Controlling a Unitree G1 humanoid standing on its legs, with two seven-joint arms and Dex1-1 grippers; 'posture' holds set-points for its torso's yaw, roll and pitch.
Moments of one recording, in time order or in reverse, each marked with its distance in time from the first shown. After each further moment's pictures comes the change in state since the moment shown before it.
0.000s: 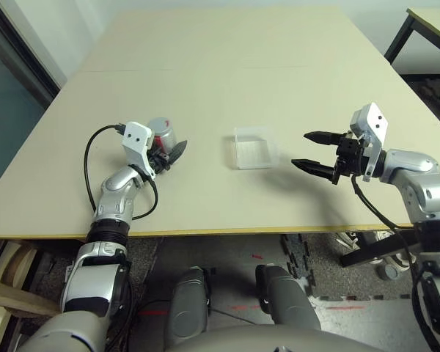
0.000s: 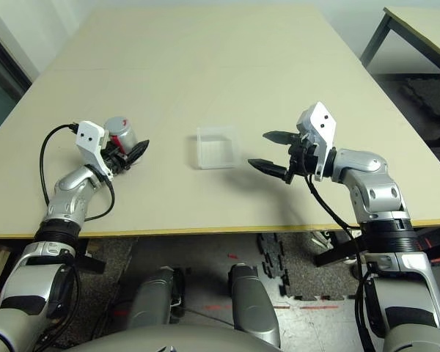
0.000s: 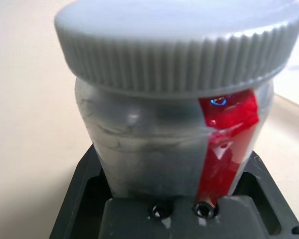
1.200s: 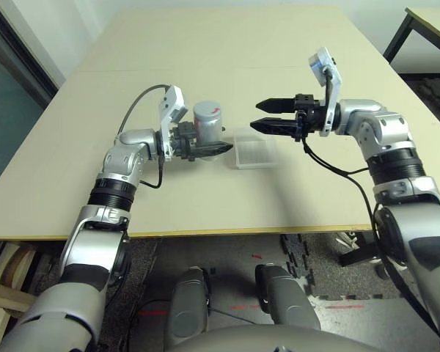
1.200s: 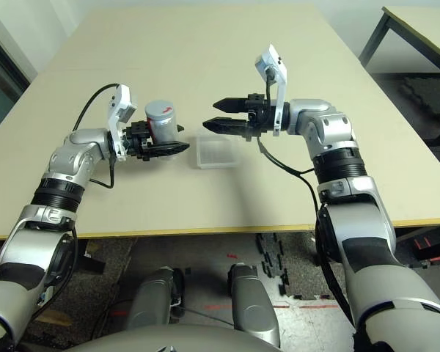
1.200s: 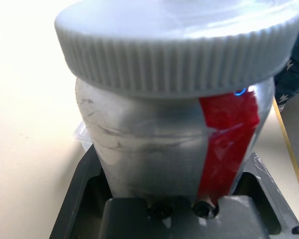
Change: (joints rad) left arm -0.249 0.007 -0.202 -0.049 -0.044 0.228 -0.493; right arm -0.551 0.236 0.102 0.415 0.042 0.240 0.197
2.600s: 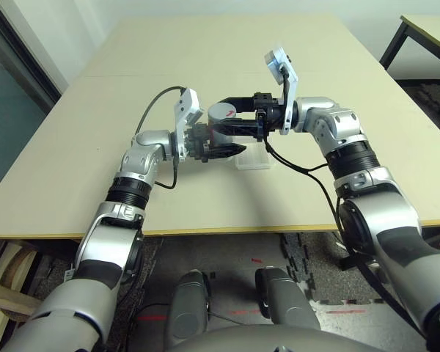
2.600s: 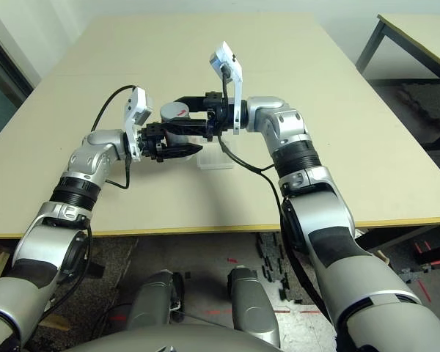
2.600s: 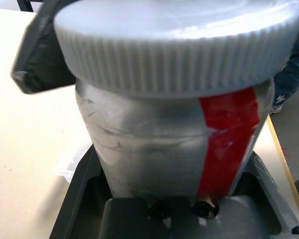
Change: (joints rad) left arm -0.026 -0.066 -0.005 0.034 0.024 -0.045 -0.006; right arm -0.056 0.187 0.005 0.078 -0.043 -0.074 -0.007
